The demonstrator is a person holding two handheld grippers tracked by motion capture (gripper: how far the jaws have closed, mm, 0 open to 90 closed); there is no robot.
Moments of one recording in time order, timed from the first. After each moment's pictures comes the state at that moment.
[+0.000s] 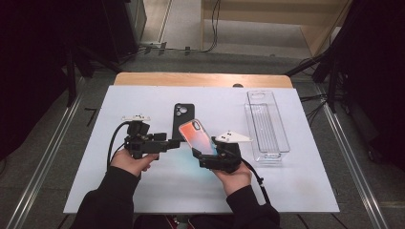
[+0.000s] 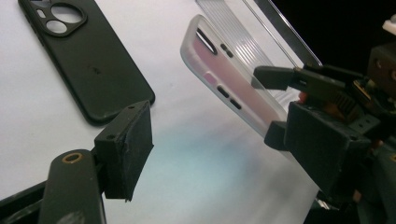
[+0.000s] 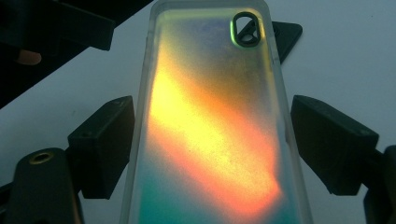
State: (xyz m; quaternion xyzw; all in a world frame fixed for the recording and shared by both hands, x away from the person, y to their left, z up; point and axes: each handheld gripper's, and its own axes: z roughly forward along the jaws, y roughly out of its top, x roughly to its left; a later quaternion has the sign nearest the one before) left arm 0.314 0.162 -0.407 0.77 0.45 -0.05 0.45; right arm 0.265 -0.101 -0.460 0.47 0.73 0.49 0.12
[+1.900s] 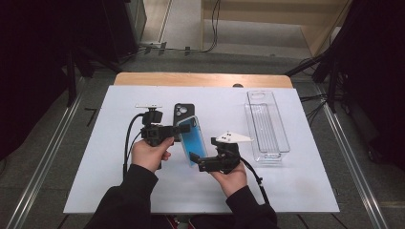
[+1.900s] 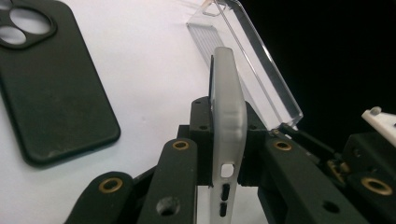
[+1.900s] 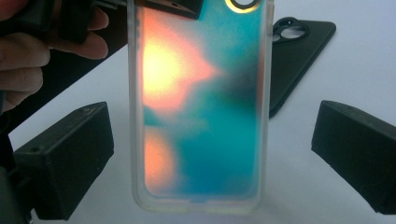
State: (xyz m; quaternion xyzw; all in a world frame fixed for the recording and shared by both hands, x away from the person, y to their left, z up) left arm 0.337 0.125 -0.406 0.72 0.50 -0.08 0.48; right arm 0.268 -0.103 -0.465 0.45 0.73 0.52 0.07
